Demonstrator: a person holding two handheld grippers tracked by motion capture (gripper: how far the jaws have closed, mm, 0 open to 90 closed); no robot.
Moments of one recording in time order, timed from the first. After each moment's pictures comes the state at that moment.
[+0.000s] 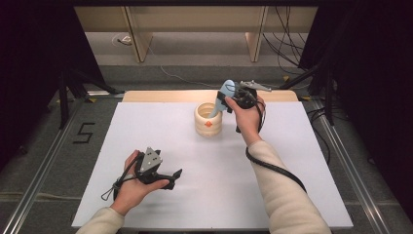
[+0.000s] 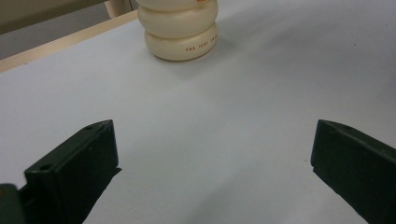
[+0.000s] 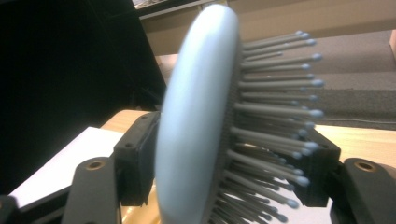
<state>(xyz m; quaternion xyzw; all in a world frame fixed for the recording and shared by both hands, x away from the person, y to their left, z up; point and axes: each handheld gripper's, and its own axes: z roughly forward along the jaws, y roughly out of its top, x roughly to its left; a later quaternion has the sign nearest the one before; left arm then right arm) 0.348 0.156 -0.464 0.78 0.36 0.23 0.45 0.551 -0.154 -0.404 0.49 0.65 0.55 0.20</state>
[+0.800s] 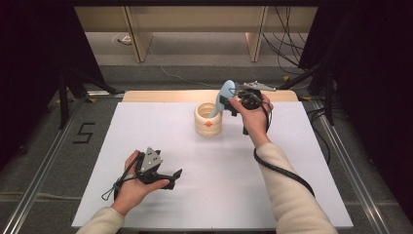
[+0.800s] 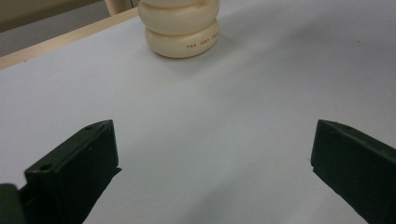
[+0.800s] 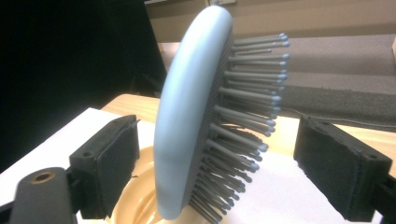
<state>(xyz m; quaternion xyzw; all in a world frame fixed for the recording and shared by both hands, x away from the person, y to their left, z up) 0.349 0.156 -0.466 0.78 0.36 0.23 0.45 0.539 -0.168 -0.396 0.46 0.68 0.54 0.20</state>
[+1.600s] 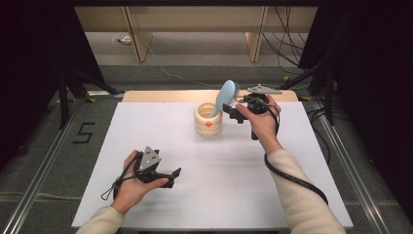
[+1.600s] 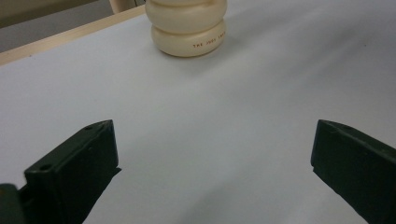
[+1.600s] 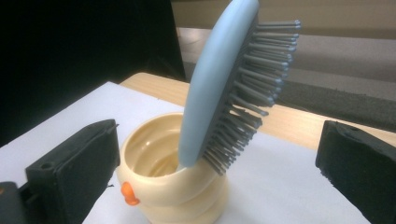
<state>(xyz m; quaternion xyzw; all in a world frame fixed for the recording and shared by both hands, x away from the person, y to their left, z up) 0.352 0.159 -0.467 0.78 0.38 0.23 0.45 0.516 -0.183 -0.390 0.42 0.72 0.52 0.19</state>
